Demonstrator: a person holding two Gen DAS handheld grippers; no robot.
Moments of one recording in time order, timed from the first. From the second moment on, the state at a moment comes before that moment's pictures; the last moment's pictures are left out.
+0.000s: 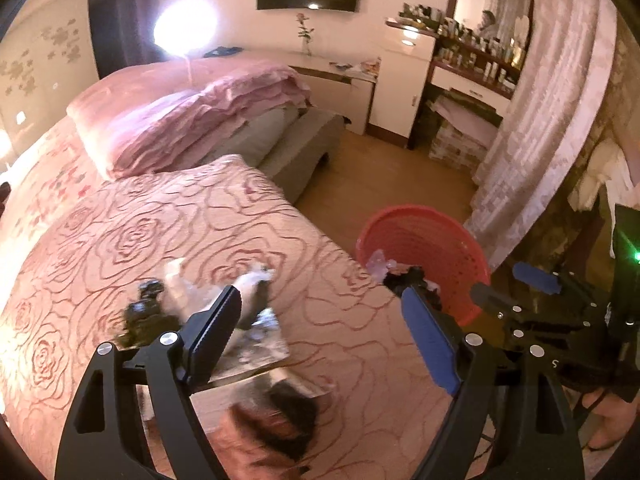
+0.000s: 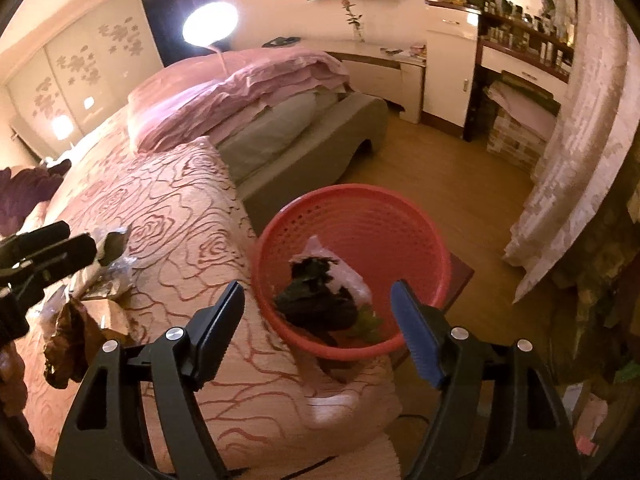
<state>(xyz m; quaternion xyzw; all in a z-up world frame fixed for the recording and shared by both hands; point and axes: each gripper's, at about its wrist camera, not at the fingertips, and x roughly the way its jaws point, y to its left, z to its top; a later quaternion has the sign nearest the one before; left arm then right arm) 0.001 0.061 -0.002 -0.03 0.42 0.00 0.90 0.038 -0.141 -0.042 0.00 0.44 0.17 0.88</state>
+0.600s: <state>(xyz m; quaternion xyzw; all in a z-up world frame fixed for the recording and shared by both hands) -0.042 0.190 0.012 -0.08 0.41 0.12 0.90 0.028 -0.095 -0.043 -0.03 0.45 0.21 0.87</state>
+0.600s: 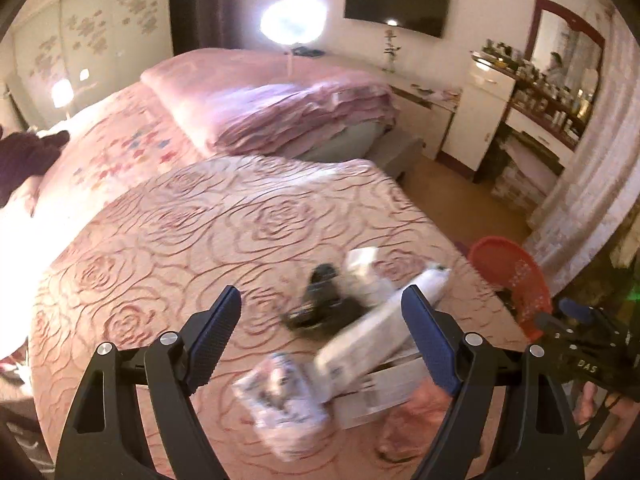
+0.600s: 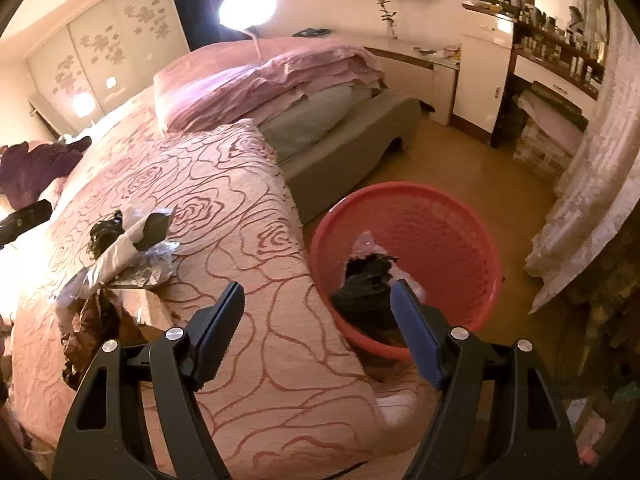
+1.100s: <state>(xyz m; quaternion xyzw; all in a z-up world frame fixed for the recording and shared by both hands) -0.089 0.219 -0.031 -0.14 0.45 0.11 0.88 0.027 -0.087 -0.051 -0.03 0.46 0.22 0.86</state>
